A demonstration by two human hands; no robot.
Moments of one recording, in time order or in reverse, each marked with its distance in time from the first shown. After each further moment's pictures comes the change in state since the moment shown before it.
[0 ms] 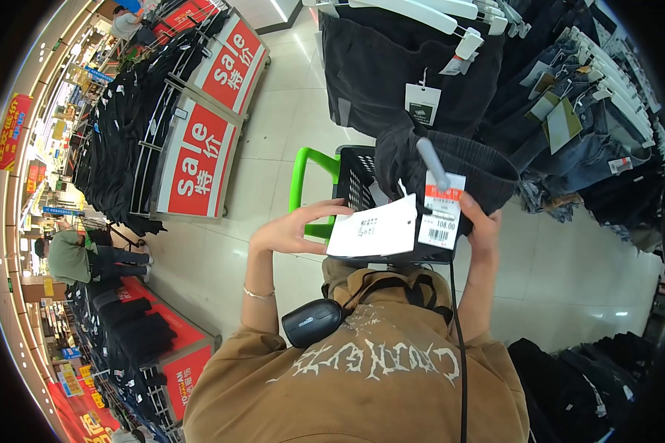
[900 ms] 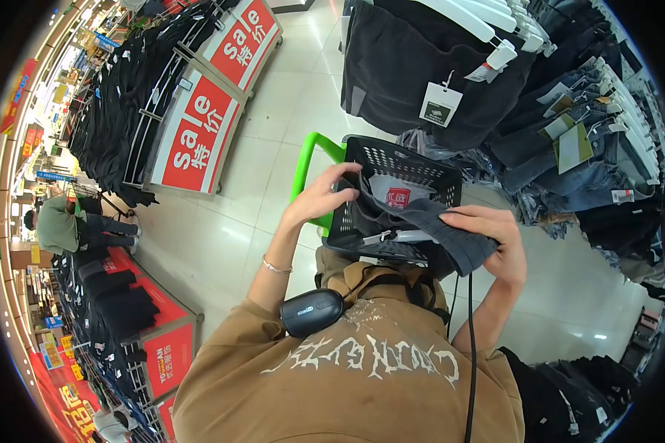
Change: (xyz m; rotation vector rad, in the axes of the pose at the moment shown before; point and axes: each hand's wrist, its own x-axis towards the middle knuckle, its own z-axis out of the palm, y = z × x) left_hand 0.039 -0.060 0.014 -0.064 0.494 -0.153; right_hand 0.006 -0.067 0.019 -0.639 -0.693 -0.351
